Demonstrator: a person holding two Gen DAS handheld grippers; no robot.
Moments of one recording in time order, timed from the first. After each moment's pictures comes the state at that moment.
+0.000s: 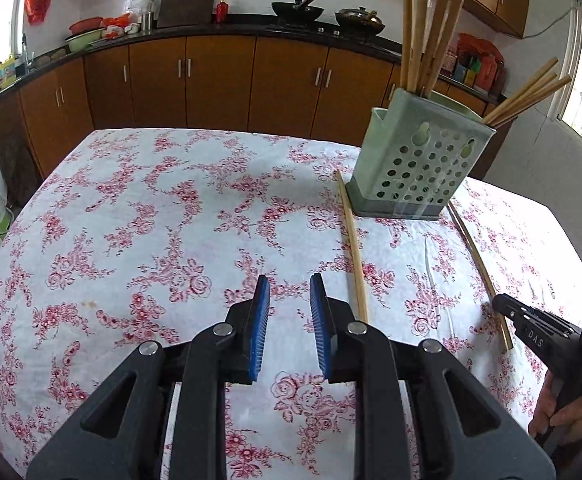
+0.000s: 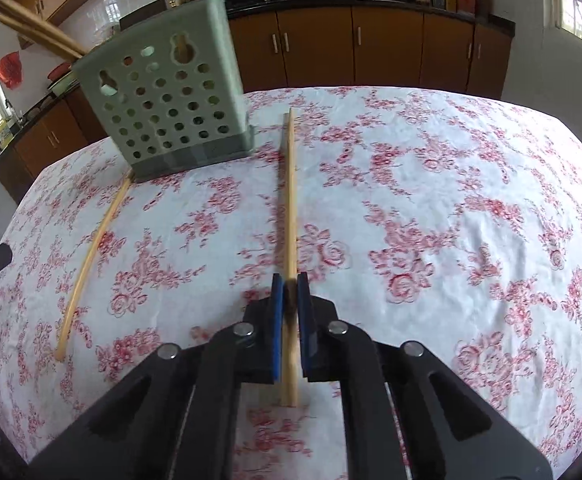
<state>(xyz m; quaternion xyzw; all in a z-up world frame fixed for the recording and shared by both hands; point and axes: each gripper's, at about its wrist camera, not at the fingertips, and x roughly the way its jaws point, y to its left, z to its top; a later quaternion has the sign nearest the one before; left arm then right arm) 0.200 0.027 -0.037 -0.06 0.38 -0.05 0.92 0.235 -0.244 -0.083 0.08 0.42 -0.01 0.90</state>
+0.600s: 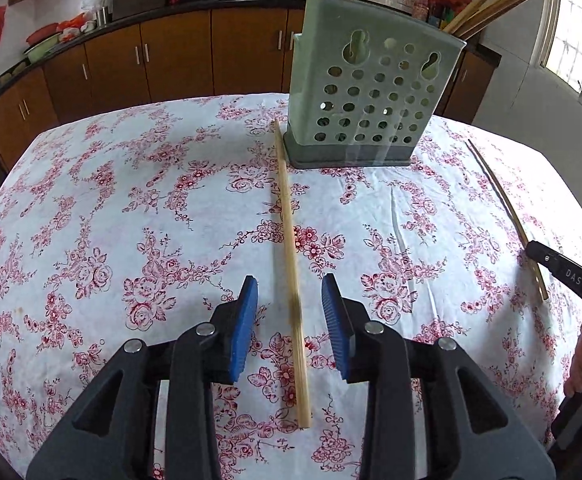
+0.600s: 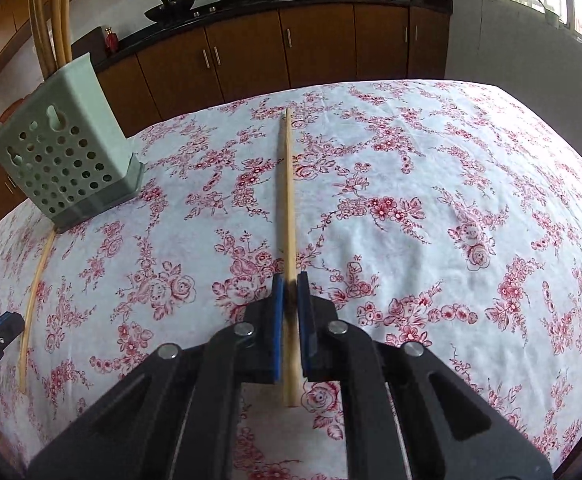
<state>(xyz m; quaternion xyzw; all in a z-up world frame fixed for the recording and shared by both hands) 0.226 -0.036 -0.072 0.00 0.43 -0.09 0.90 0.224 -0.311 -0.087 0.12 0.41 -0.09 0.90</state>
